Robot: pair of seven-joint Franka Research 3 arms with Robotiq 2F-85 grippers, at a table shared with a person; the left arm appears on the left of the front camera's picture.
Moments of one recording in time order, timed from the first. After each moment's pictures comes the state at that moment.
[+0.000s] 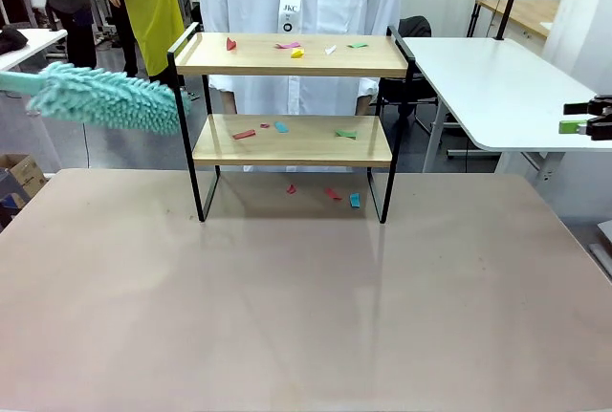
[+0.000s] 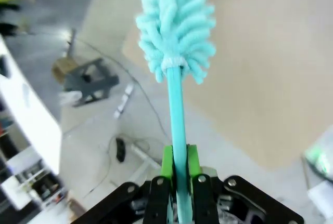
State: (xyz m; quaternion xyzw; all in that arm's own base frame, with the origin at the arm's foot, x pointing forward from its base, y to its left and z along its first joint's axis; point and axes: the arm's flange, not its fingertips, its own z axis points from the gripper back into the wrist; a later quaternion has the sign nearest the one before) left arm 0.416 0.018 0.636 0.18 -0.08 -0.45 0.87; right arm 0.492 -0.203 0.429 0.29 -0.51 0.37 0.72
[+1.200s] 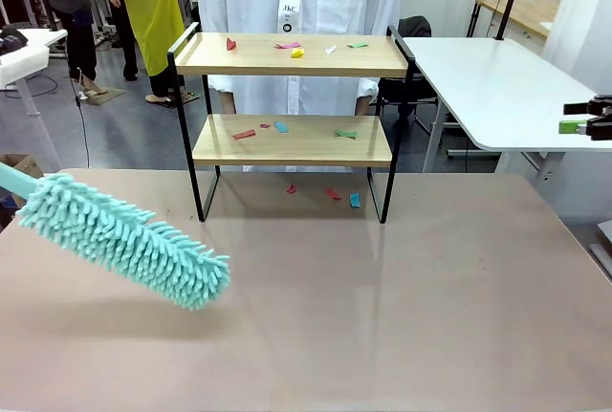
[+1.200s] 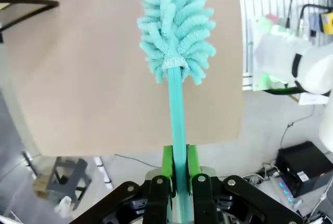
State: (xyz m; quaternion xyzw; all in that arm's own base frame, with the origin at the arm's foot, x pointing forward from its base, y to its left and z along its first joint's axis) left arm 0.366 -0.013 0.583 -0.01 0.04 -0.72 0.69; right arm 0.492 -0.203 0.429 0.29 -0.51 0.37 0.72
